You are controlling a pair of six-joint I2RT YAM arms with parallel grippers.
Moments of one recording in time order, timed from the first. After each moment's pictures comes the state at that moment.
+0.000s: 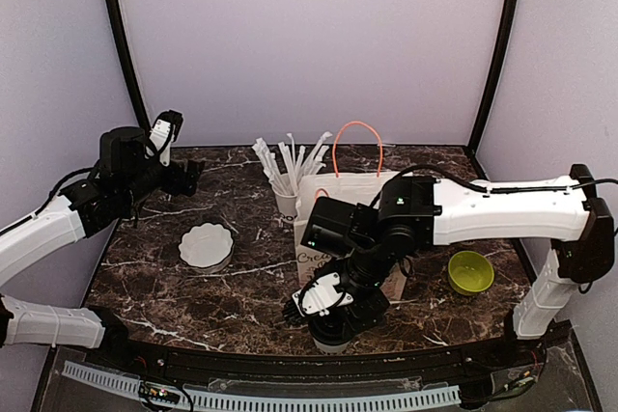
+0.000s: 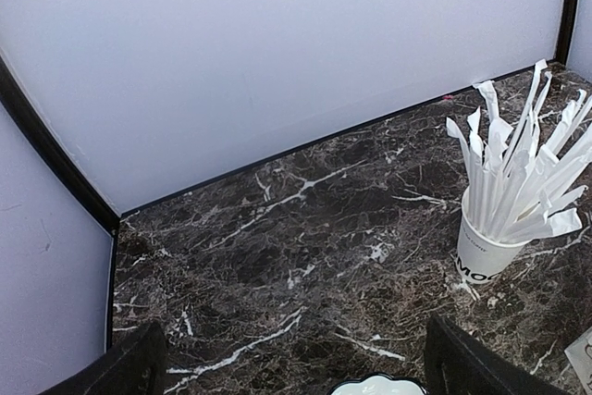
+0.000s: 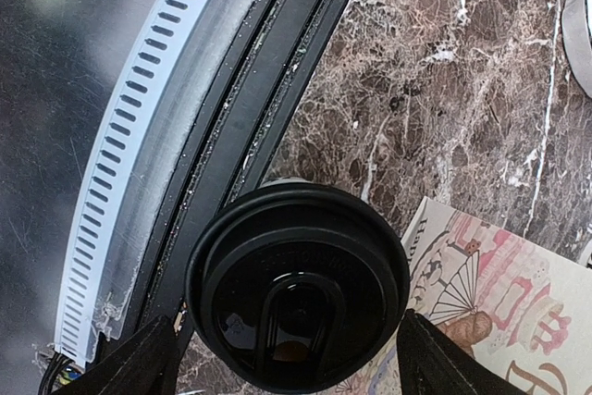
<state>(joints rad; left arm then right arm) -0.49 1.02 0.84 -0.15 -0.30 0.11 1.33 1.69 1.49 -1.11 -0.16 -0.70</state>
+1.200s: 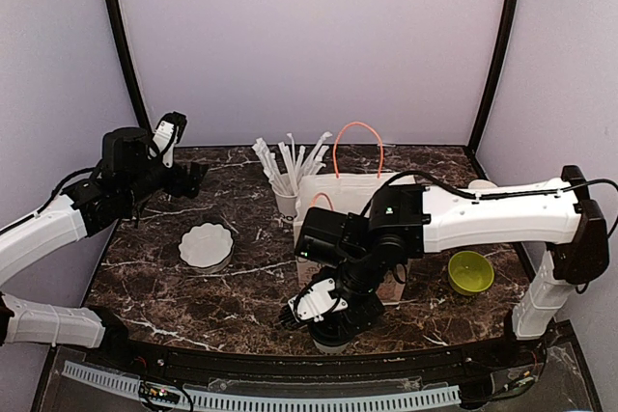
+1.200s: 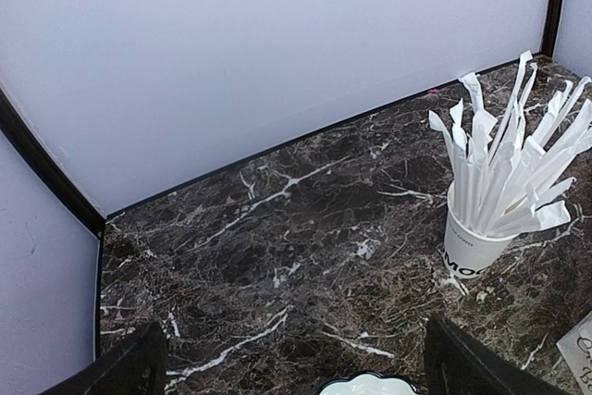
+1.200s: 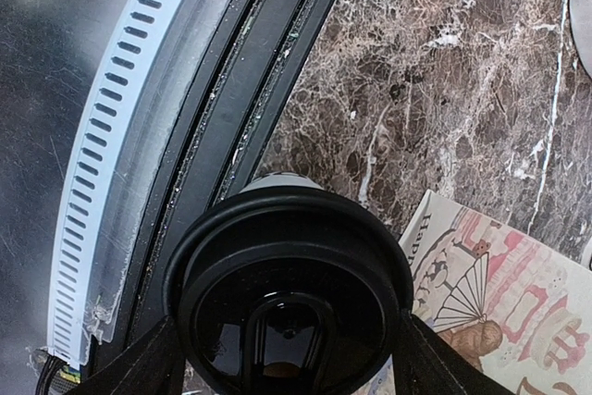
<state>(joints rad) -0.49 1.04 0.84 -0.15 -0.26 0.11 1.35 1.73 1.48 -1.10 -0.11 -0.68</state>
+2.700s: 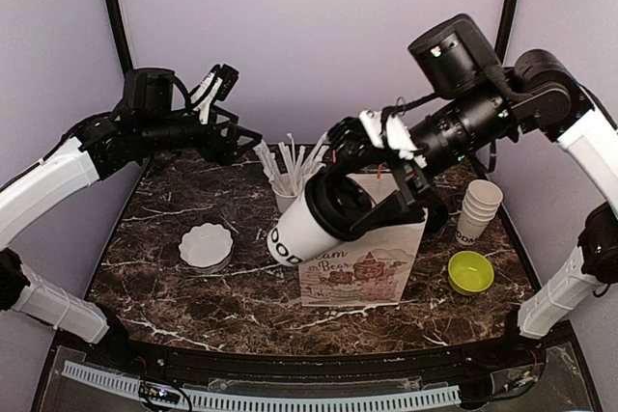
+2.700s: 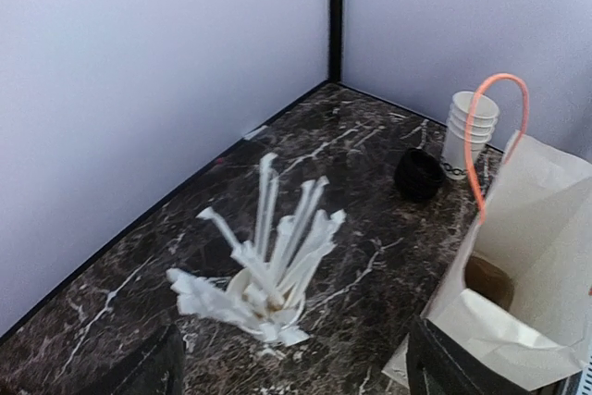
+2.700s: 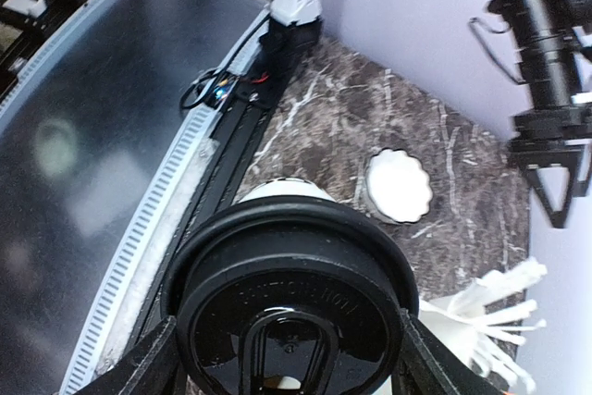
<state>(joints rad) -0.59 1.26 1.29 -0.37 0.20 0.11 1.20 1.52 2.01 -1.24 -0.36 -0.71</state>
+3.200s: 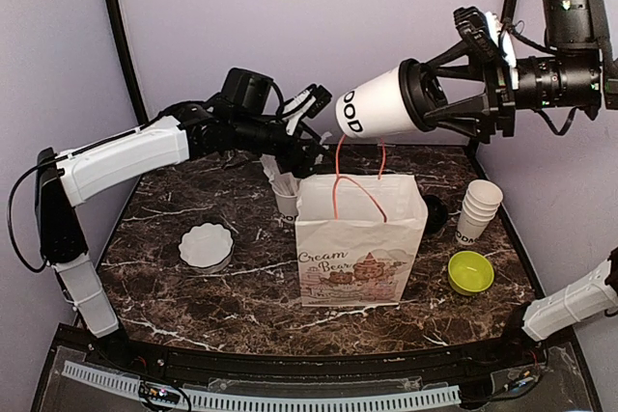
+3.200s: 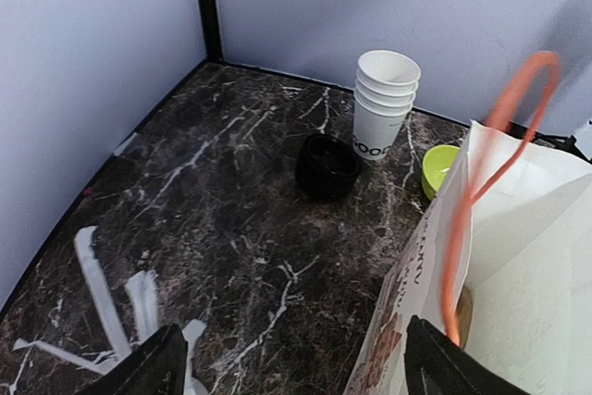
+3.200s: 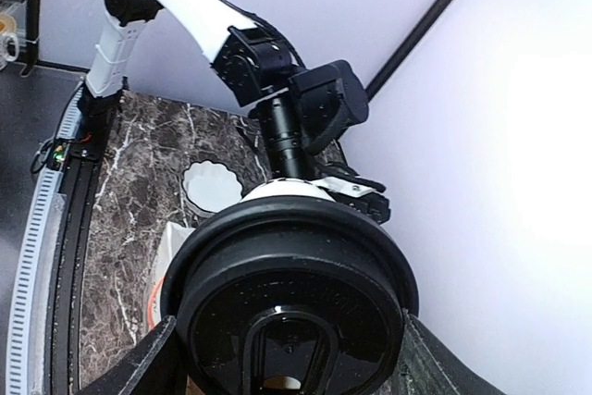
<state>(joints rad) -0.77 1.74 1.66 -0.40 0.34 0.17 0.86 1.27 2.05 -1.14 -0.35 -0.66</state>
